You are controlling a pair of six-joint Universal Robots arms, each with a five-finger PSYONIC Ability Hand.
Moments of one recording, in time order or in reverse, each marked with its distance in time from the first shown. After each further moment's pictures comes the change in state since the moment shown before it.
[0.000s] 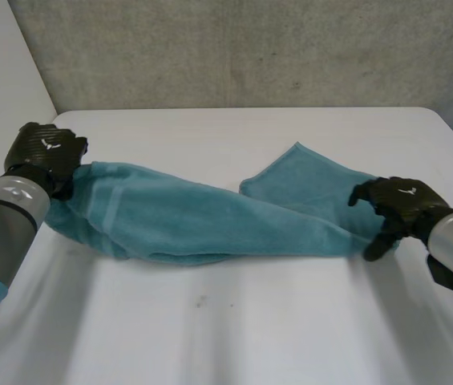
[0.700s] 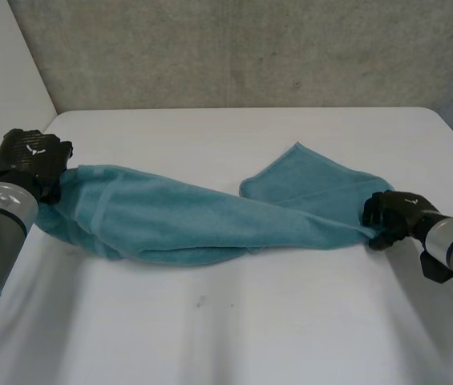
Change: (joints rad) left arm 0.053 0.003 -0.051 0.056 0.006 -0.016; right arm -0.111 0.359 -0.143 -0.177 -0.084 0.104; left_hand 0.000 0.002 0.003 0.004 0.000; right_hand 0.333 0.399 0.400 0.409 0.378
